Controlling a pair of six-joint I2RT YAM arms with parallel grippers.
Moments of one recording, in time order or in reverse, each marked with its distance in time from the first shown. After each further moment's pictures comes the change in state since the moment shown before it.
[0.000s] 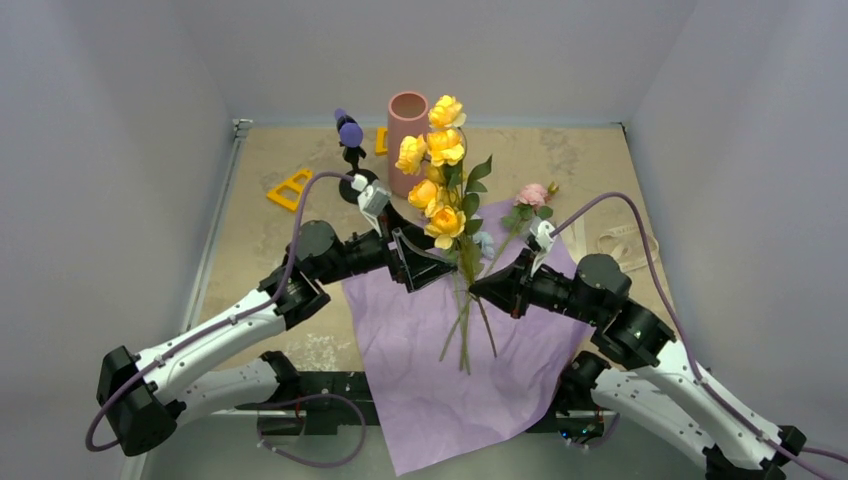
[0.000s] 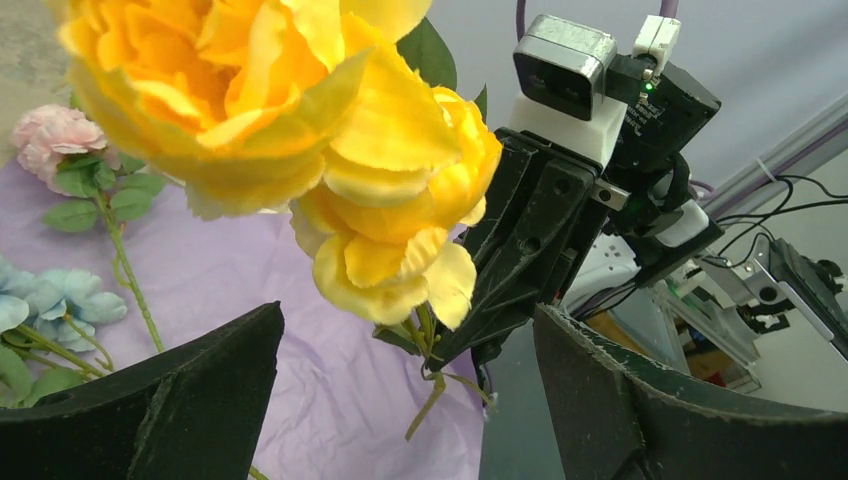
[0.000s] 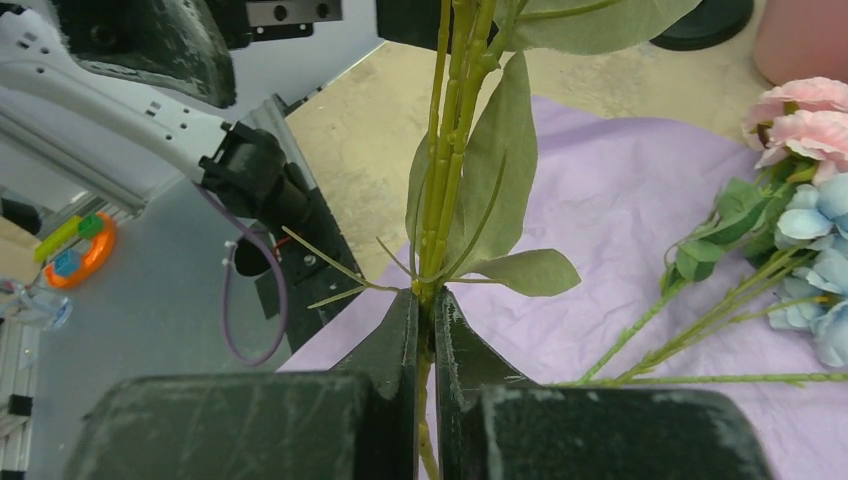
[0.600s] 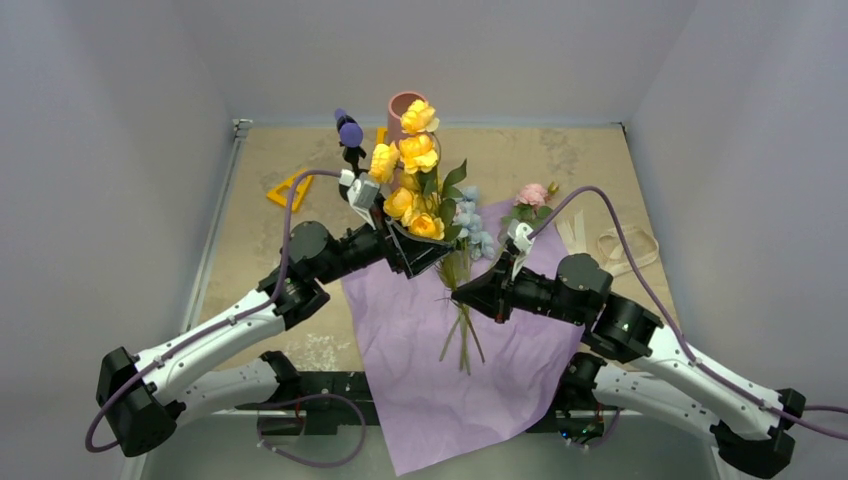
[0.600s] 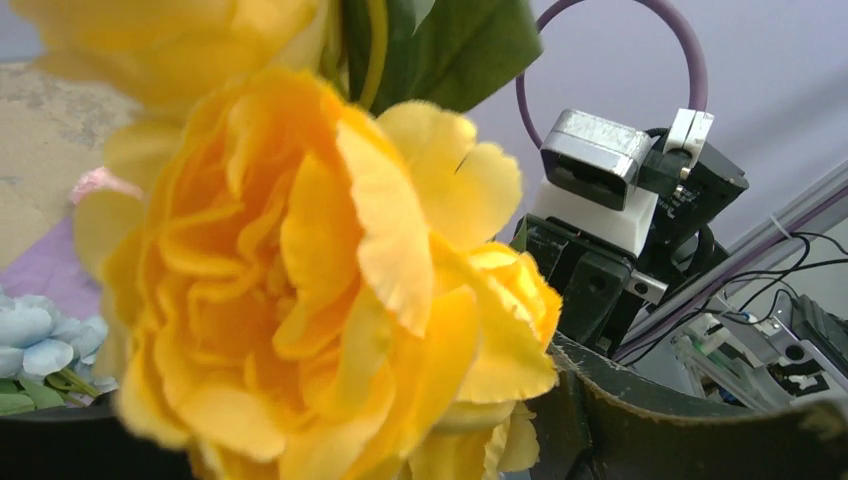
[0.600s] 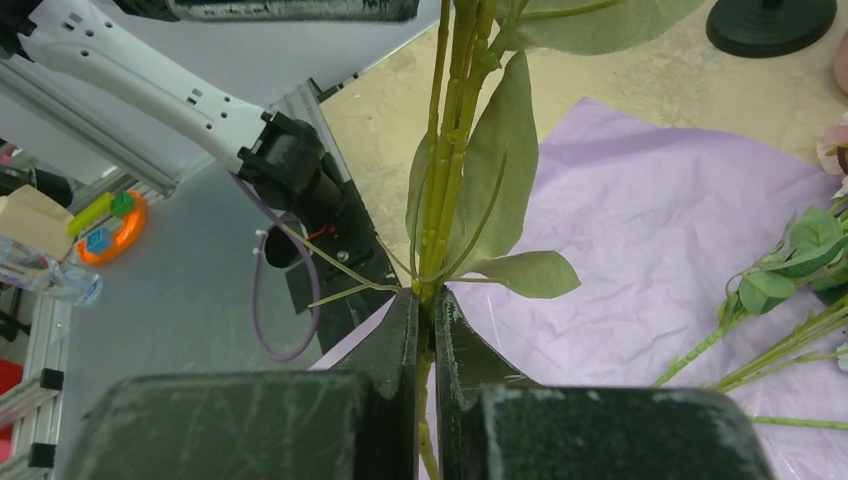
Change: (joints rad) left arm 0.000 0.010 0.000 0.082 -0.080 -0.011; right arm 0.194 0.089 0.048 0.053 0.110 0.019
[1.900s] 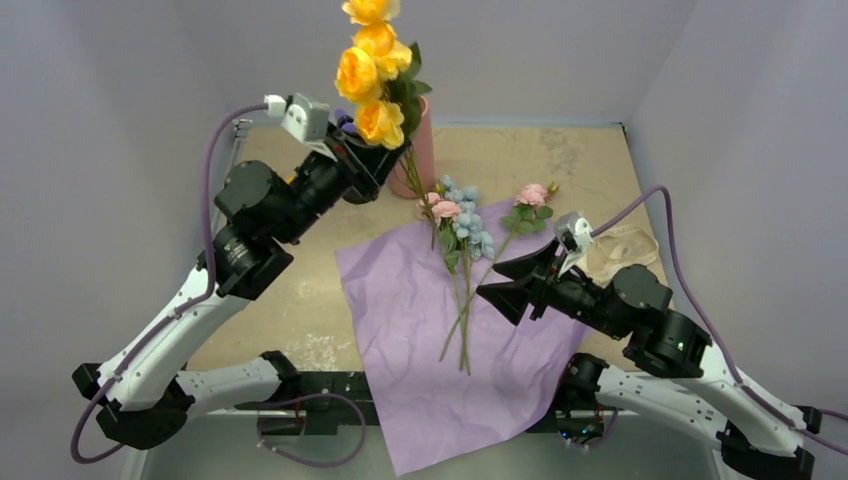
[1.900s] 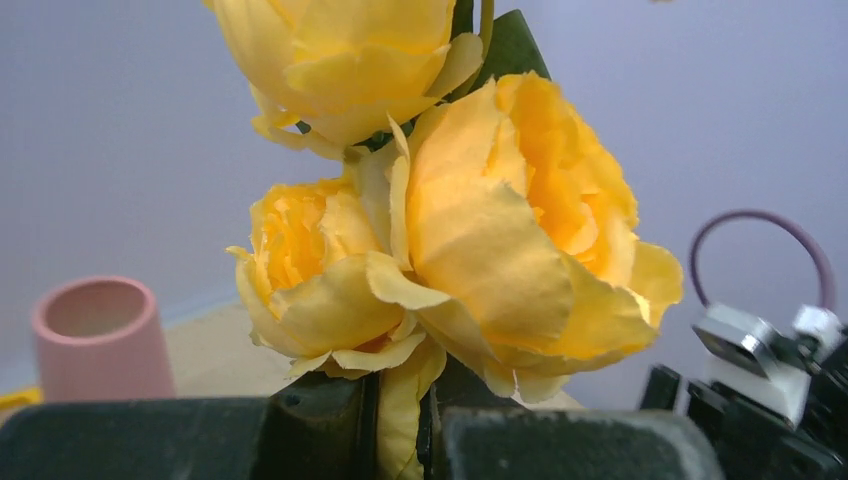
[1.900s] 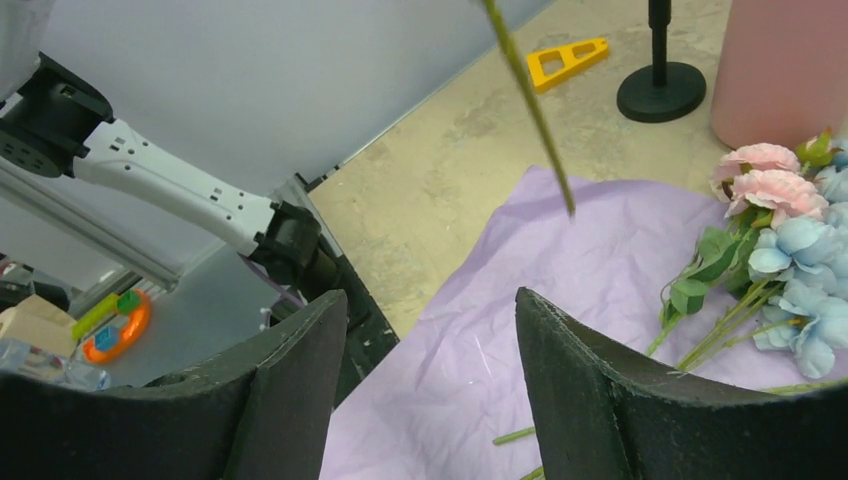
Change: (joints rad) left arm 0.026 0.053 0.547 -0.433 -0.288 0.326; right arm 0.052 -0.111 0.140 -0.148 0.220 0.052
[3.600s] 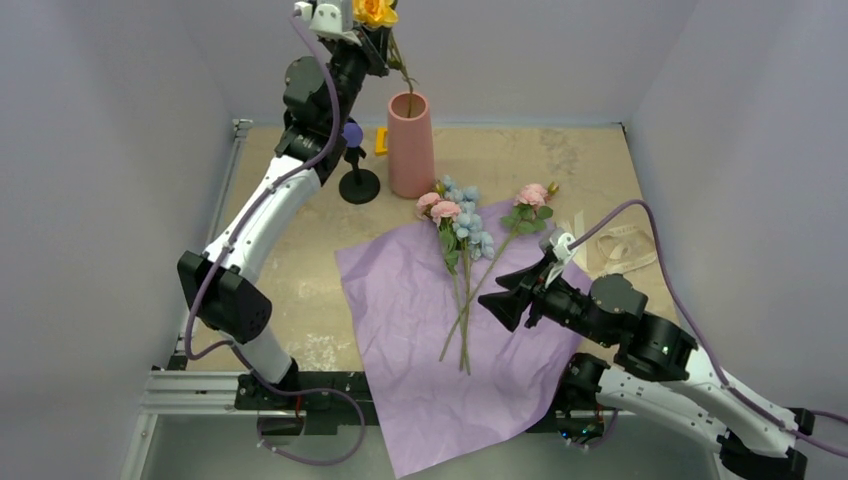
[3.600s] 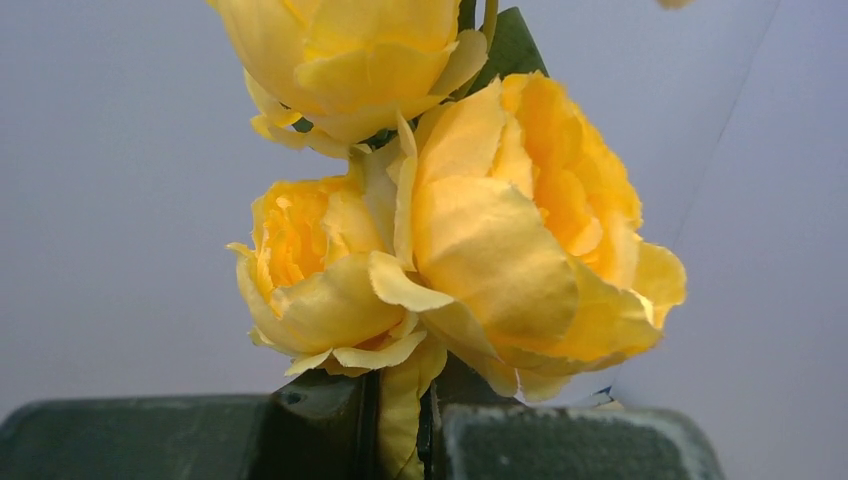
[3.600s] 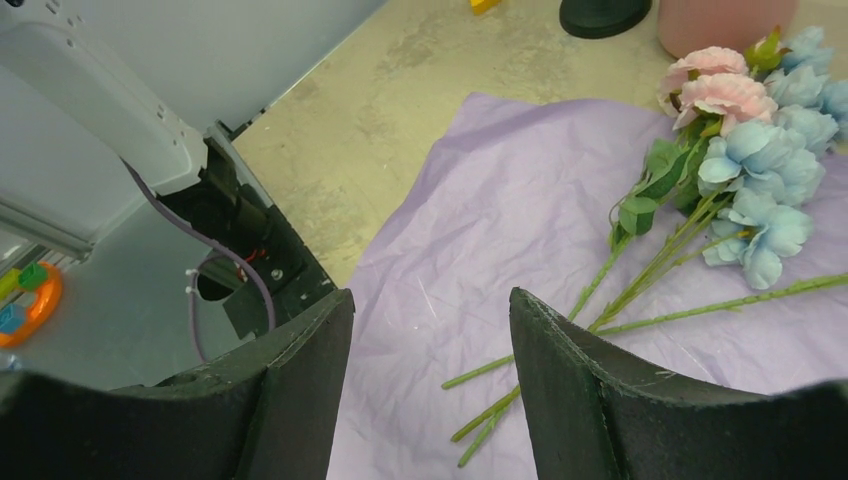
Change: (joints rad) left arm 0.375 0.648 0.475 0.377 -0.087 0.168; right arm 0.000 -0.073 -0.143 -0.067 0.066 -0.023
